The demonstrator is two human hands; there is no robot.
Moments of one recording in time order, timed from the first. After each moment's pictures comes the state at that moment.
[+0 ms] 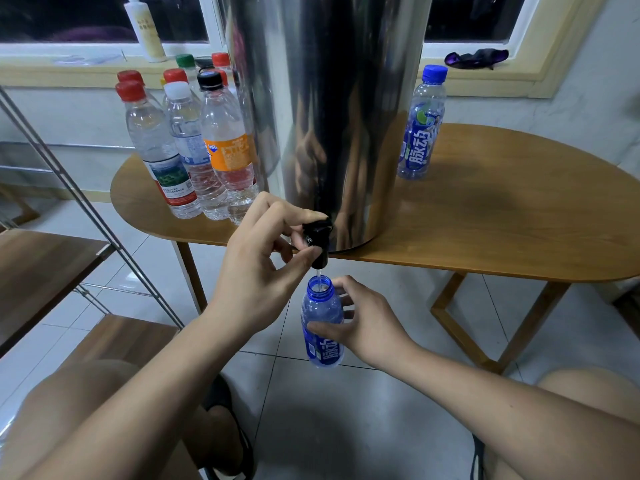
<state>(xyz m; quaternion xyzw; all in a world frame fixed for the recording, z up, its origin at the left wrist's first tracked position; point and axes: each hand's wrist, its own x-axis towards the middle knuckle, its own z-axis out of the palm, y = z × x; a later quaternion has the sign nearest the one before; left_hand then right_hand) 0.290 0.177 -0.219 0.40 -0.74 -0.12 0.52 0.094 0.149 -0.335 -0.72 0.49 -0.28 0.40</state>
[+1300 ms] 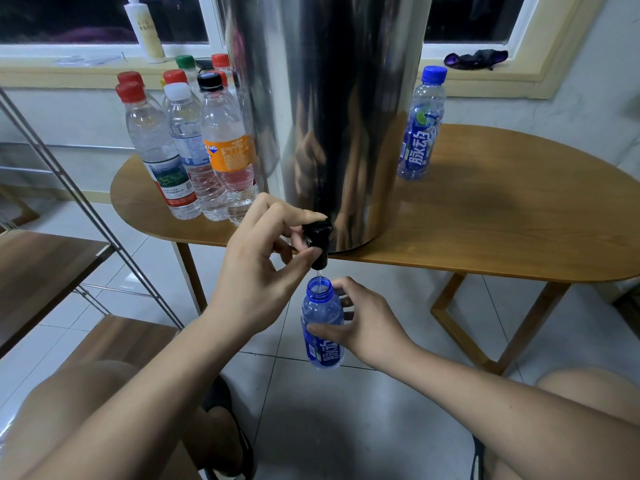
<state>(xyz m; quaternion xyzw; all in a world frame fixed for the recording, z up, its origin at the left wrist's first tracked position) 0.291 0.177 -0.219 0.41 -0.74 -0.13 0.52 0.093 0.149 -0.334 -0.72 0.50 -0.28 0.39</state>
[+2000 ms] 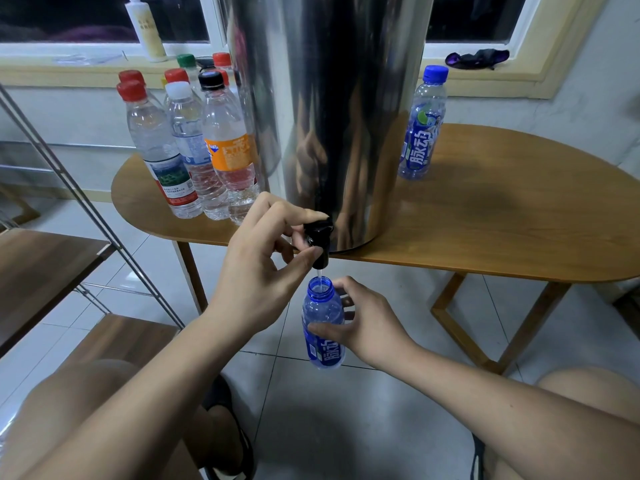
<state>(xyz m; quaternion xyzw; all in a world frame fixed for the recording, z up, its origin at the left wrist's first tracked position) 0.290 0.179 -0.218 0.41 -0.74 -0.13 0.52 0.094 0.150 -0.331 -0.72 0.50 -0.27 0.40</state>
